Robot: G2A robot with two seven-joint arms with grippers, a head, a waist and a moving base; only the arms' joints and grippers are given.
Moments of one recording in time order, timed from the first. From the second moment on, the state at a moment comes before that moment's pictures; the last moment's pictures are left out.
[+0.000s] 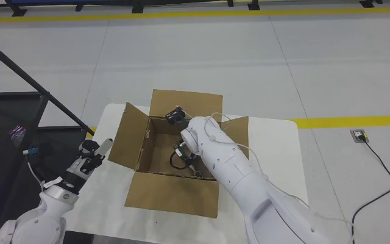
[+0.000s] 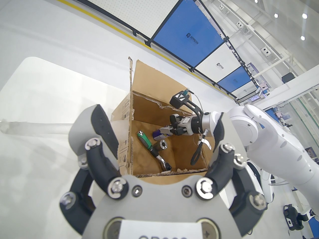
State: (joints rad) left arm 1.45 -1.08 -1.81 -2.00 0.30 -0.14 -0.39; right arm -0.05 -1.92 0.70 -0.24 -1.03 -0.02 0.80
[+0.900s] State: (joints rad) left arm 1.45 -1.08 -1.81 -2.00 0.30 -0.14 -0.39; right arm -0.57 -1.69 0.89 -1.39 -1.51 0.09 0.94
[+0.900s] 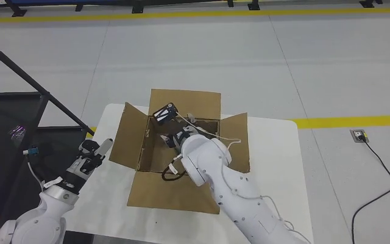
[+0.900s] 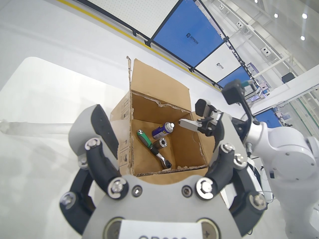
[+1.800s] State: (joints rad) left arm 1.29 -1.08 -1.66 -1.76 0.24 -0.34 -0.48; right arm -0.86 -1.63 1.36 -1.75 -0.96 -0.14 0.80
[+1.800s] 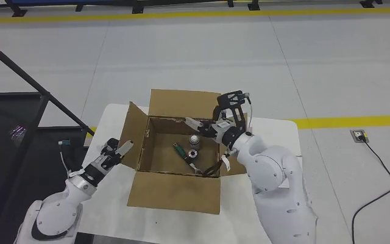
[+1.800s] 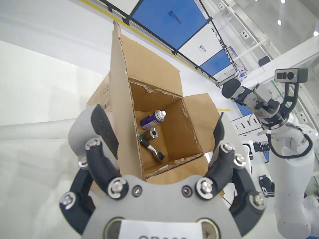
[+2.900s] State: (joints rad) left arm 1.10 -1.09 -1.38 -1.60 0.26 -0.32 -0.65; right arm -0.83 -1.51 1.65 -1.48 -0.26 -0.40 1.25
